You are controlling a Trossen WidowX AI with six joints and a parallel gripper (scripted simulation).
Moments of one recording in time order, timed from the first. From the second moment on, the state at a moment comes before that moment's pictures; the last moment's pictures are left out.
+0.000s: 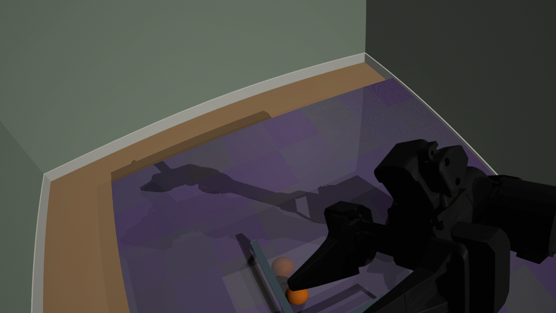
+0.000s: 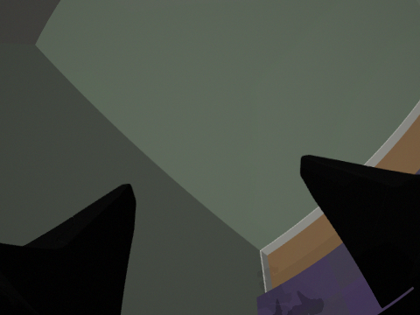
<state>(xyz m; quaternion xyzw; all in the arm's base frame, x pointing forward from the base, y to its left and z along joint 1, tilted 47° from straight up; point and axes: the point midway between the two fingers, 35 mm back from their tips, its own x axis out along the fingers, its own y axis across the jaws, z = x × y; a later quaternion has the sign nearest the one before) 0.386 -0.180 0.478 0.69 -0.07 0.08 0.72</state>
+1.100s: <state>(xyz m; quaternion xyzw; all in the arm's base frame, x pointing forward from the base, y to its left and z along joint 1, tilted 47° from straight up) 0.392 0.028 0.035 0.28 0.62 0.25 0.69</state>
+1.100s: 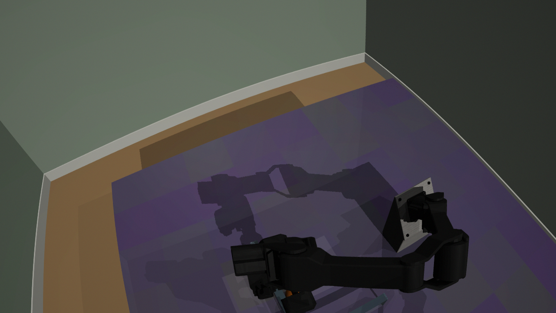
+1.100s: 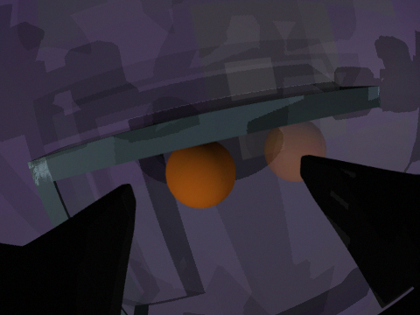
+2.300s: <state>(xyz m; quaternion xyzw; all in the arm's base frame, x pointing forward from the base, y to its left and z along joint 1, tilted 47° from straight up) 0.372 0.078 -0.010 0.25 0.64 0.30 0.66</state>
